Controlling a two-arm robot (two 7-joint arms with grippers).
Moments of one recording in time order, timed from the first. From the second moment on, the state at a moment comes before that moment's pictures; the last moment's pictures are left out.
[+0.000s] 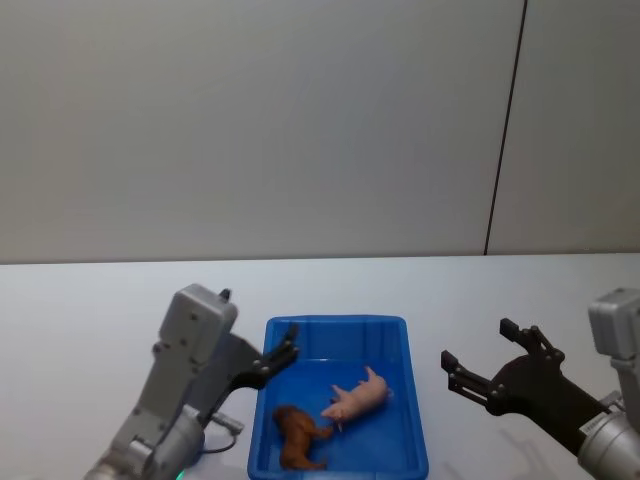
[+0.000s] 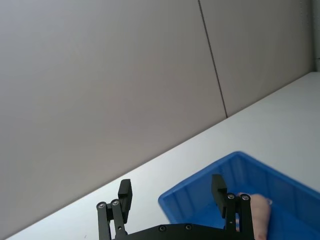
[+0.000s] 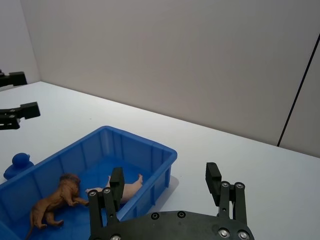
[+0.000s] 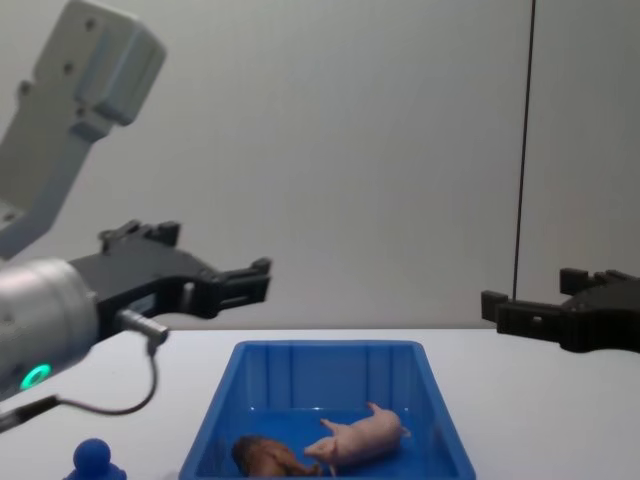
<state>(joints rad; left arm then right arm) -0.18 0.45 0.42 -1.69 -0.19 0.08 0.04 0.09 0.32 -0.24 -1.65 0.28 0.10 0.31</state>
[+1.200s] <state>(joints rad) -0.06 0.51 0.39 -1.57 -0.34 0.06 0.08 0.08 0.33 -0.23 -1.66 0.29 0.09 0.30</state>
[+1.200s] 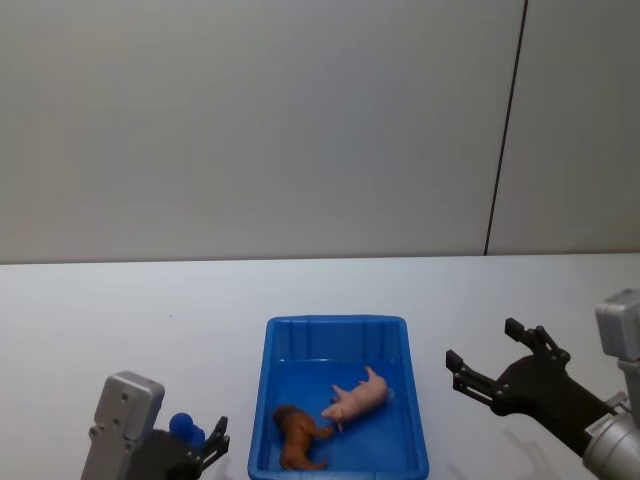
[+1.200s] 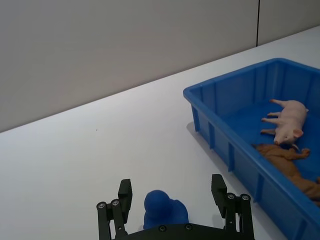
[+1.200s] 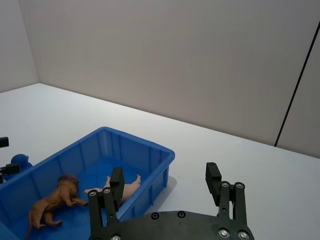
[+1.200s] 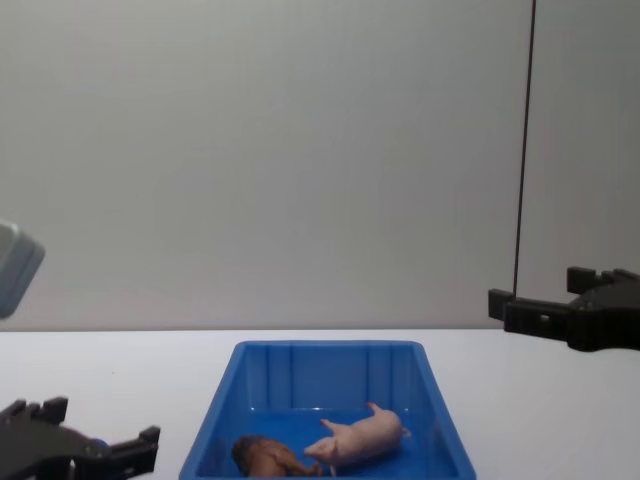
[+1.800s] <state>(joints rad) -0.09 0.49 0.37 -1.45 -0.33 0.07 0.01 0.08 0.33 -0.23 -1.66 0.29 0.09 0.30</state>
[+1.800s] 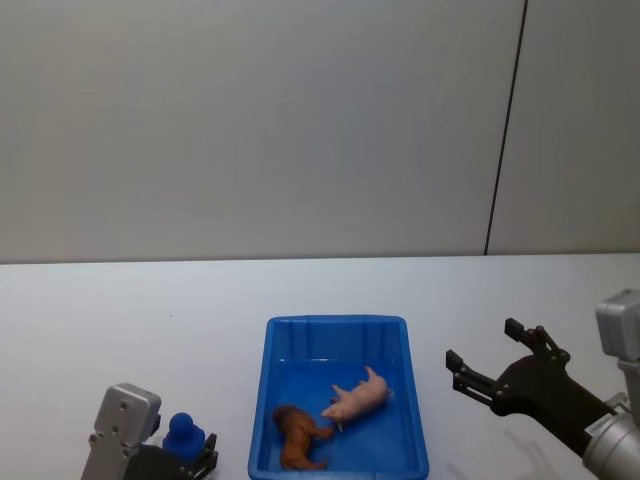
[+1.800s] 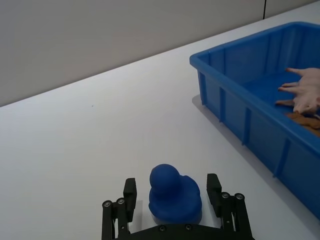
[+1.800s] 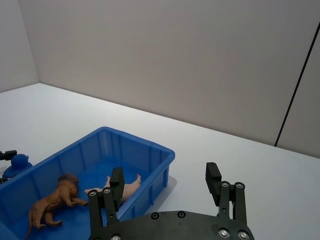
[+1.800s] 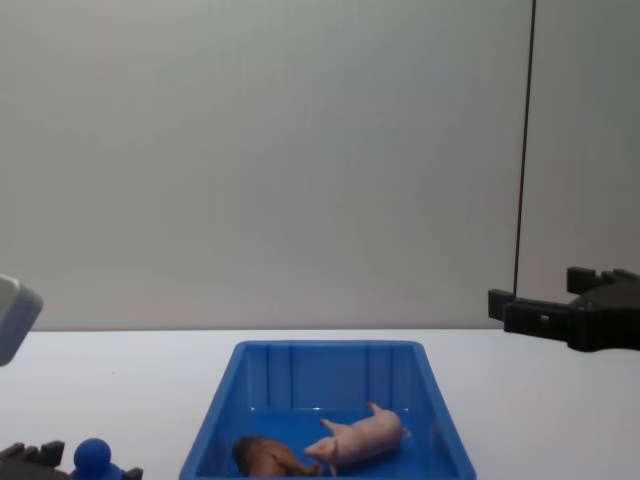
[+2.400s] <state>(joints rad) -0.13 0.48 0.35 -1.41 -0.30 0.09 -0.04 0.08 0.33 -0.23 -1.66 0.29 0.09 0.30</state>
